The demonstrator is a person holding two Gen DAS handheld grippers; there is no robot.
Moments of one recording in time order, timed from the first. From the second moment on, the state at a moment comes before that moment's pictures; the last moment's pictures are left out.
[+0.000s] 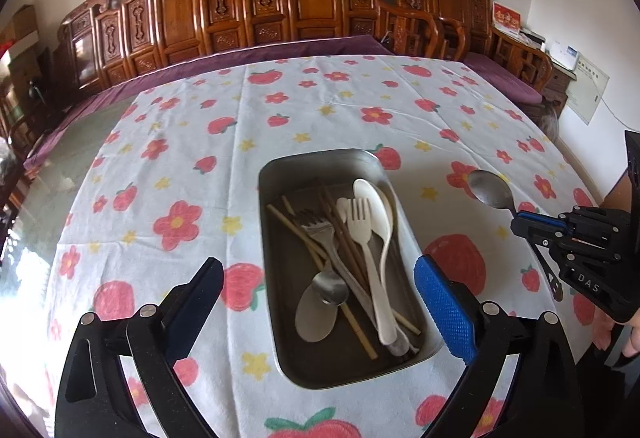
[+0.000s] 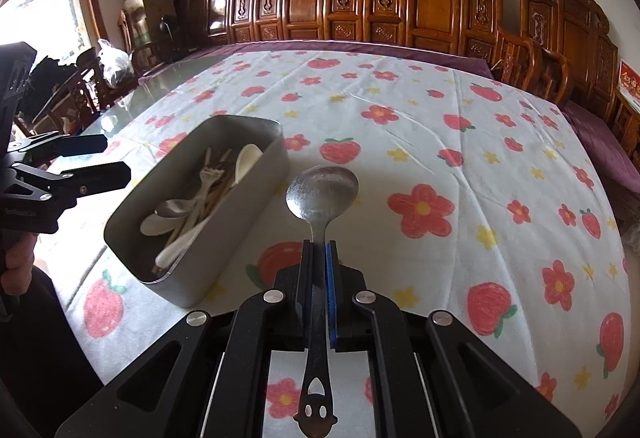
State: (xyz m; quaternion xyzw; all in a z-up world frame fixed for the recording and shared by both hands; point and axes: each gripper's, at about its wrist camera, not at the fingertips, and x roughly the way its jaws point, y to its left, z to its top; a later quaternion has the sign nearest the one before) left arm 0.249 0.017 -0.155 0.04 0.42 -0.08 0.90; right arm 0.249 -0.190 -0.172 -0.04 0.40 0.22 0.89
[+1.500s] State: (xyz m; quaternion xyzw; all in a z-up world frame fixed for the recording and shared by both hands) left arm 0.253 0.108 -0.169 0.01 0.41 -0.02 0.91; right arm 0.312 -0.034 -0.189 0.01 0.46 0.26 0.85
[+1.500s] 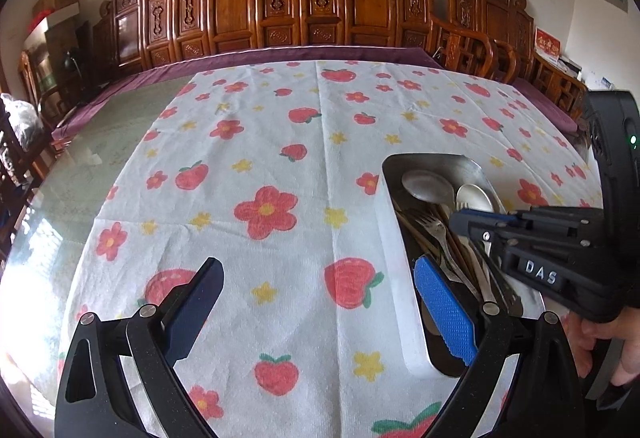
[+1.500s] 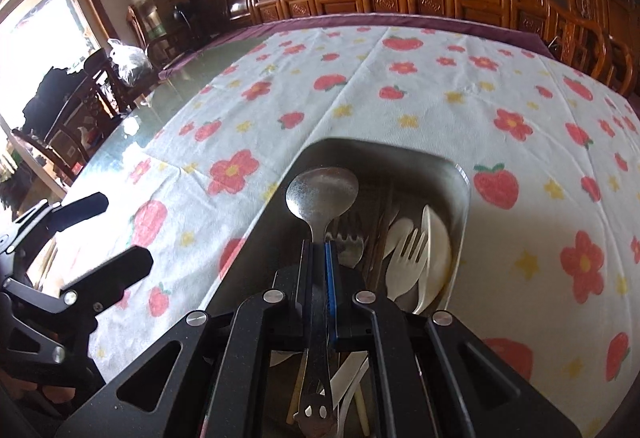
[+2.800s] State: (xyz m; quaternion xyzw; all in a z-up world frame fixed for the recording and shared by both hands) left arm 0.206 0.049 -0.129 -0.01 0.39 -0.04 0.92; right arm 0.217 -0.159 -0.111 0.01 0.37 0.19 0.91
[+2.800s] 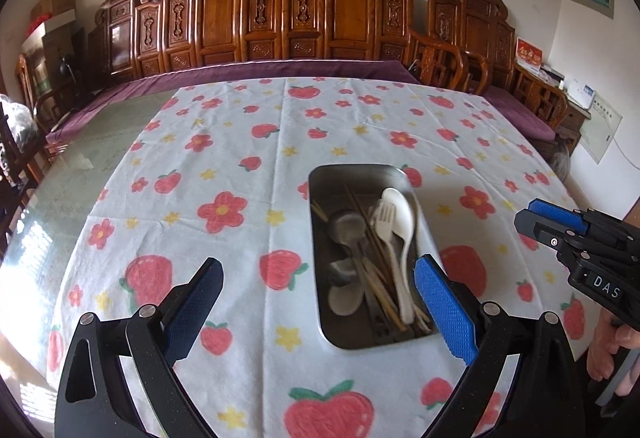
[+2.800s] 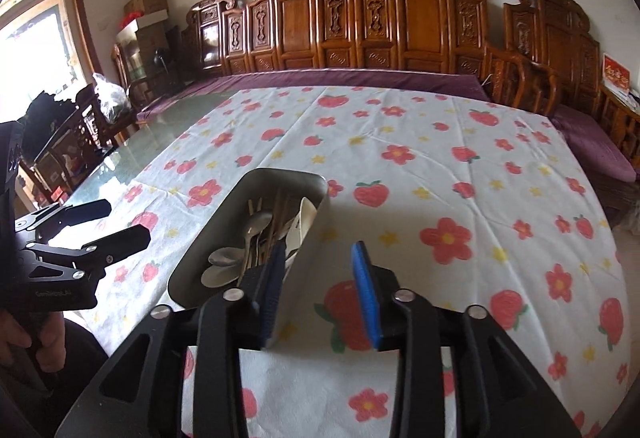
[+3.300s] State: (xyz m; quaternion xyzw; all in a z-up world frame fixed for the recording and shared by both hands) left arm 0.150 0.015 -0.096 0.01 0.38 -0.03 0.93; right arm 0.138 -0.207 -0.071 0.01 0.33 0.14 0.93
